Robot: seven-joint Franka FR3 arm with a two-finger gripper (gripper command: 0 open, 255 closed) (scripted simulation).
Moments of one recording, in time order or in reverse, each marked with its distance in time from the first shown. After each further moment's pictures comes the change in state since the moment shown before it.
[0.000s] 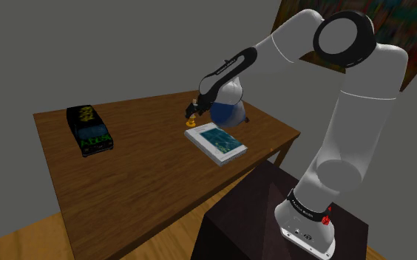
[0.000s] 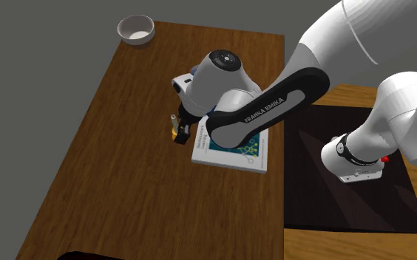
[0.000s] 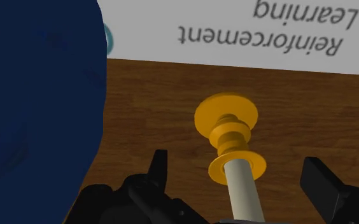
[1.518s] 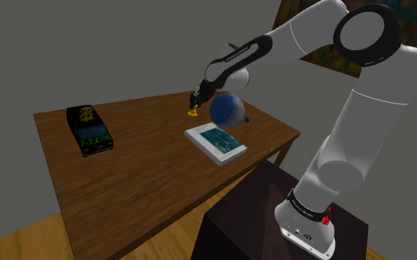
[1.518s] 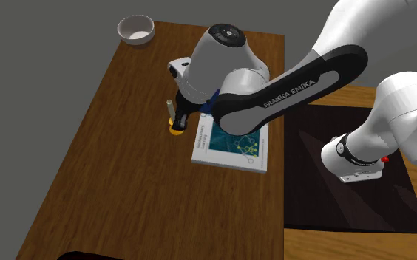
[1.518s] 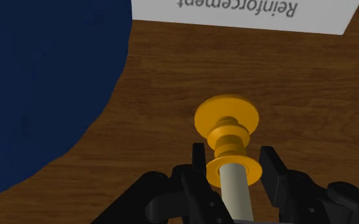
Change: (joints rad) arm 0.038 -0.126 -0.061 0.017 -0.139 -0.142 0.123
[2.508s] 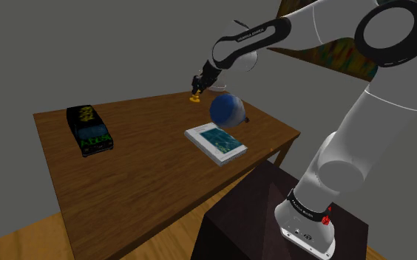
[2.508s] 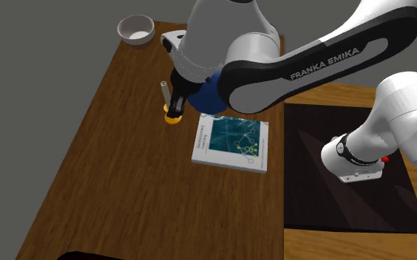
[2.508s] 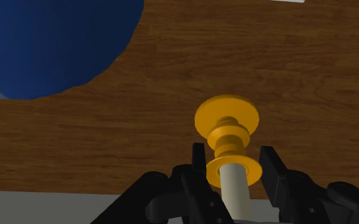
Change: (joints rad) arm 0.000 -0.121 -0.015 0.076 -0.105 -0.192 0.091
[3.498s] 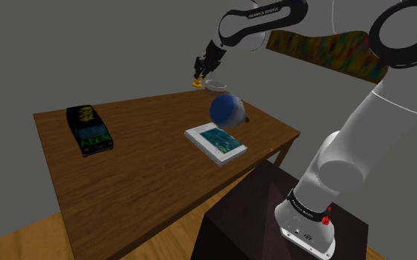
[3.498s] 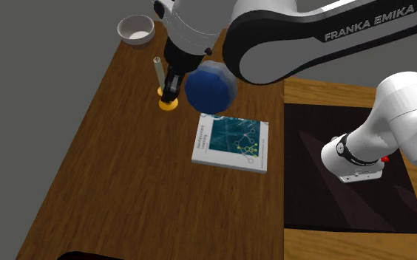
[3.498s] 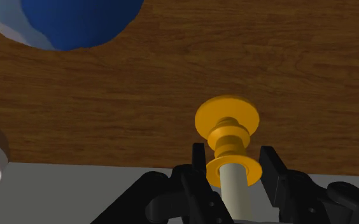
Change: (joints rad) arm -0.005 -0.074 0.002 0.121 -0.050 -0.191 0.049
